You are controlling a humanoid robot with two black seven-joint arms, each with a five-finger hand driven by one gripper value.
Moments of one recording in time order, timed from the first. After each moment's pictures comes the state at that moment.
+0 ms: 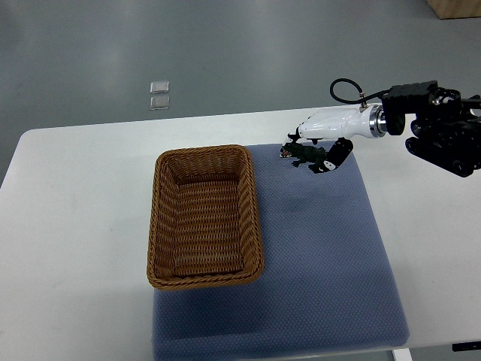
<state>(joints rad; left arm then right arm) 0.02 0.00 -0.05 -0.16 0.06 0.11 0.01 1.25 -0.37 -0.19 0.70 -1.44 0.06 0.61</state>
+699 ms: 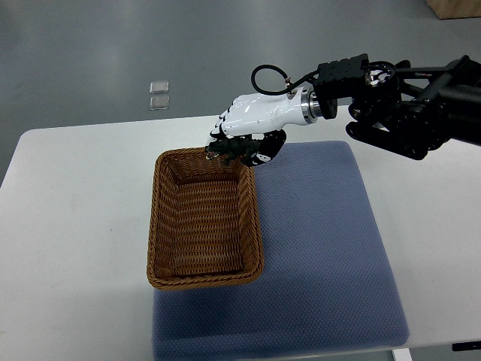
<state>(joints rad) 0.02 0.00 -0.05 -0.16 0.06 0.11 0.01 1.43 -0.23 -0.19 0.88 -1.54 -0.03 0.61</state>
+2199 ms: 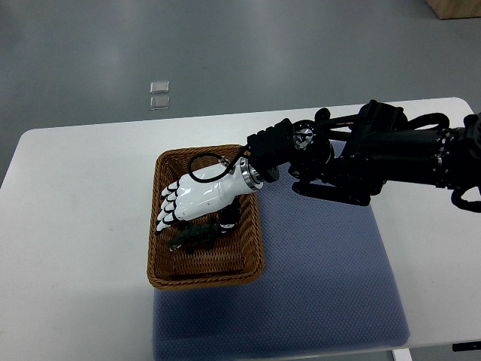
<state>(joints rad) 0.02 0.00 -0.05 -0.16 0.06 0.11 0.01 1.40 0.00 -0.34 0.88 -1.61 -0.10 0.61</state>
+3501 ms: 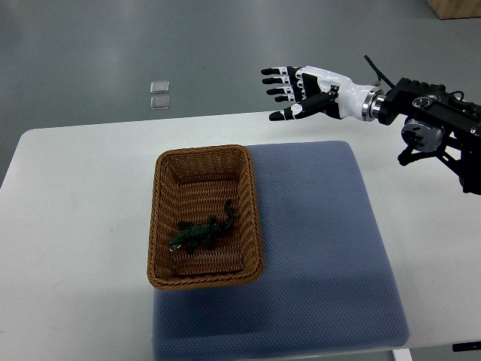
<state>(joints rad) 0.02 0.00 -0.05 -0.16 0.06 0.11 0.01 1.03 -0.39 0.36 0.80 -0.37 0.38 0.15</state>
